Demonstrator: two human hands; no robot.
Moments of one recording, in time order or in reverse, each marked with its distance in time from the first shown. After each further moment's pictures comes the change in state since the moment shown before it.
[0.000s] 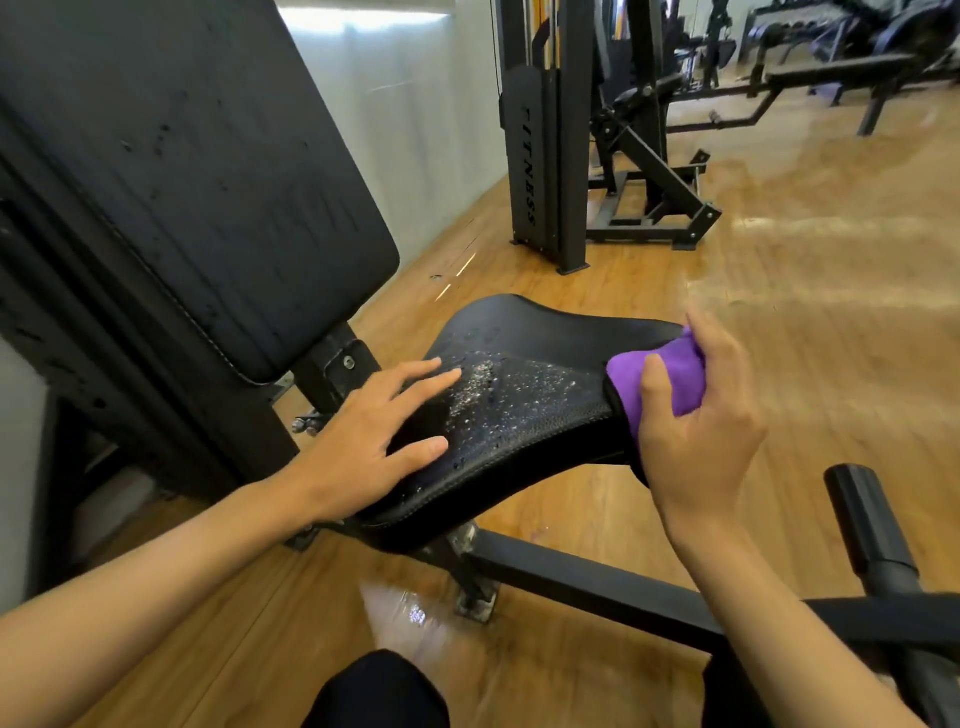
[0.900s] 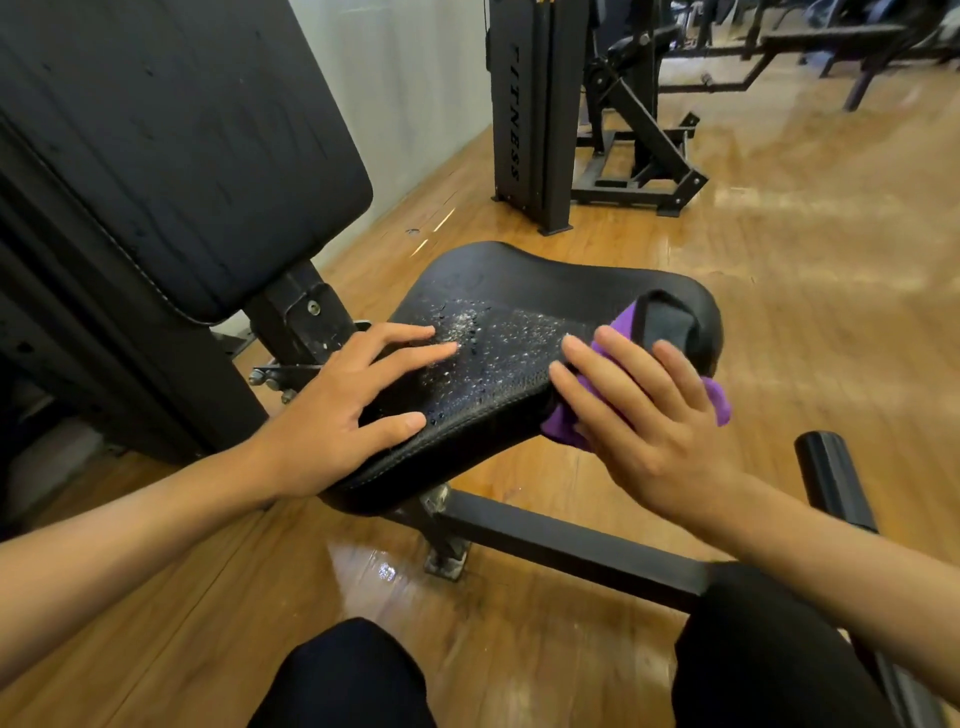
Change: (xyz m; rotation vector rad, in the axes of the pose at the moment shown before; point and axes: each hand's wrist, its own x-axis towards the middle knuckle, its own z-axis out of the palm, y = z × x) left_hand -0.005 -0.001 0.016 -0.114 0.026 0.071; right_hand -0.009 0.034 -0.013 -0.424 -0.292 -1.051
